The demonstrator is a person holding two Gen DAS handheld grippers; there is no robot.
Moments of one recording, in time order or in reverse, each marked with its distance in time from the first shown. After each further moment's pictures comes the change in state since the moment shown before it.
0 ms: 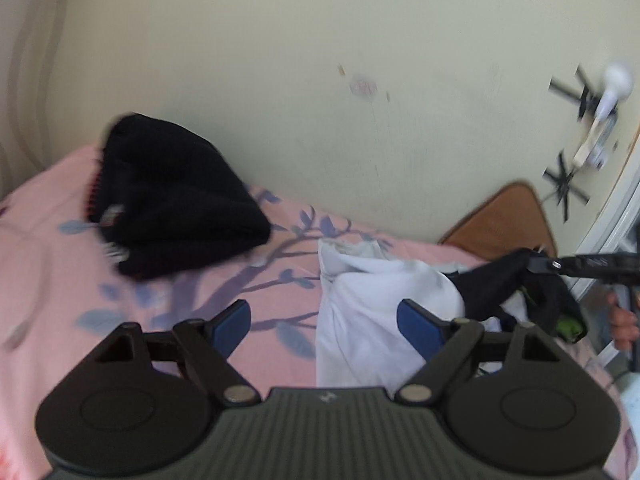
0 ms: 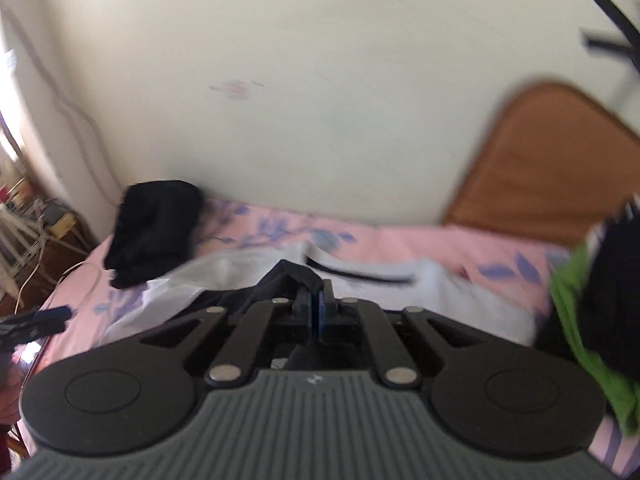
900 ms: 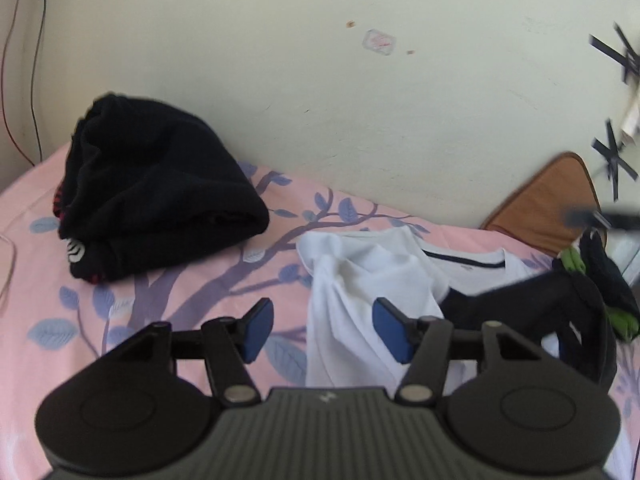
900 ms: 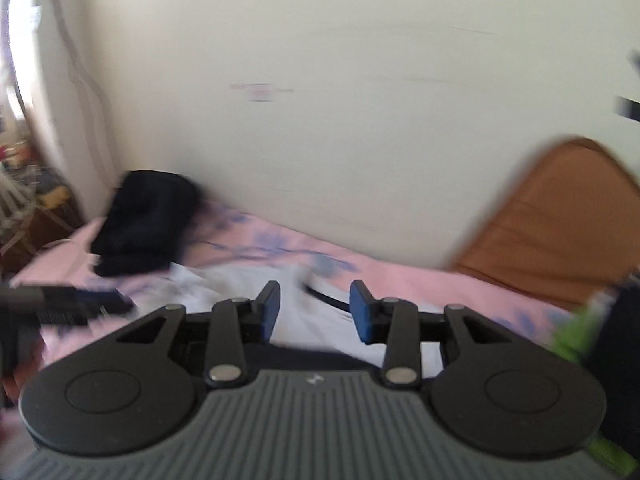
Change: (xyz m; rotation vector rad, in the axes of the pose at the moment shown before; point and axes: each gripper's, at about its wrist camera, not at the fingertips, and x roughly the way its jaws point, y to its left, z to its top) left arm 0.057 -0.024 -0.015 0.035 -0.015 0.137; right arm -0.010 0.056 0.017 -0.194 -0.068 0.020
